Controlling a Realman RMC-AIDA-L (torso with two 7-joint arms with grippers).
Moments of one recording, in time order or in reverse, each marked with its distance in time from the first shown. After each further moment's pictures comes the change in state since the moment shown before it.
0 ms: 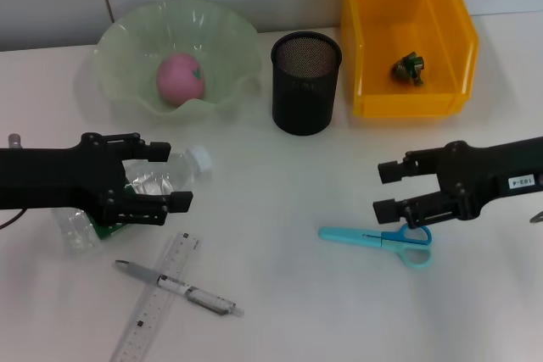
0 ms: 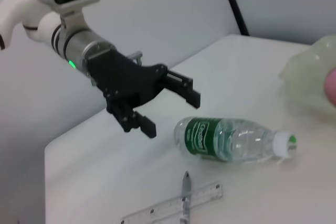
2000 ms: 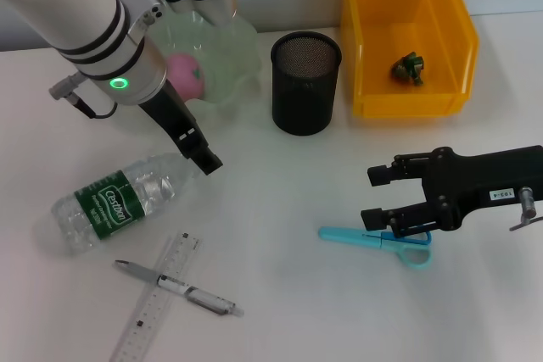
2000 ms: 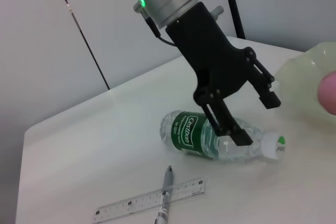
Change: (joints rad) left arm -0.580 -0.088 0.312 -0.074 0.812 -0.241 -0.755; right arm -0.004 0.026 0.003 0.050 -0.019 0.078 -0.159
